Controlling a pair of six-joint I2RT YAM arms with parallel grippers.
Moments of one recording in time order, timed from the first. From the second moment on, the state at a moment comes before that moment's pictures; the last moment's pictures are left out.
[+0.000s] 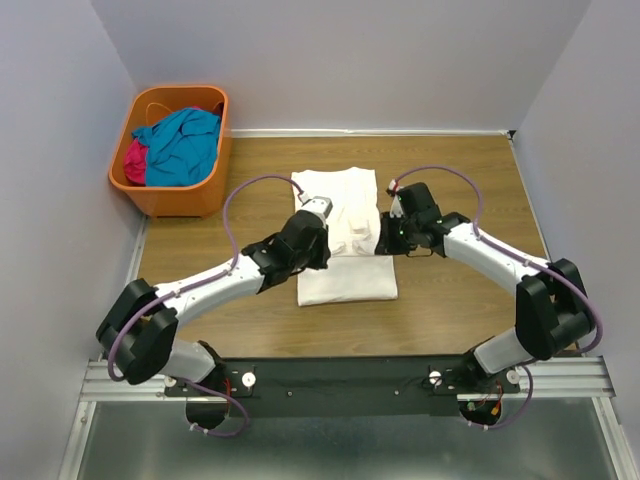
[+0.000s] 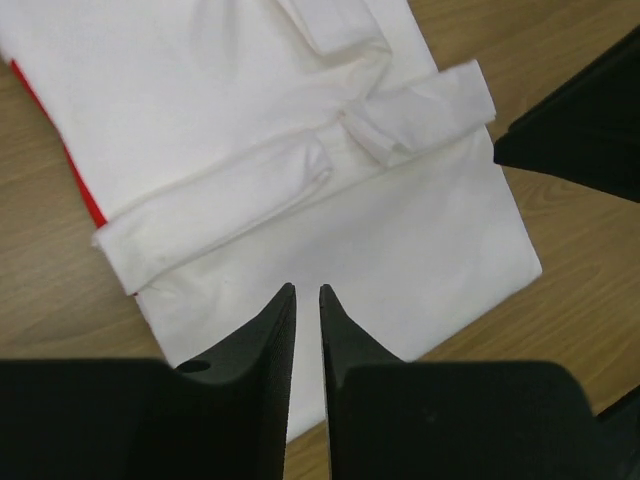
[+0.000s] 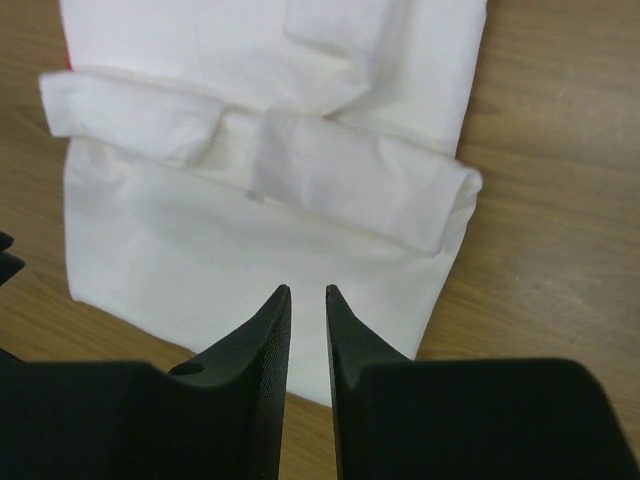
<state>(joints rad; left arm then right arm) -0.76 1.36 0.85 -0.13 -0.12 -0.47 0.47 1.50 1.02 -0.41 -0.16 0.36</state>
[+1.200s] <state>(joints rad) -0.97 1.58 0.76 -0.02 -0.21 -0.47 0.48 1.89 1.26 -0.04 -0.11 0.38</state>
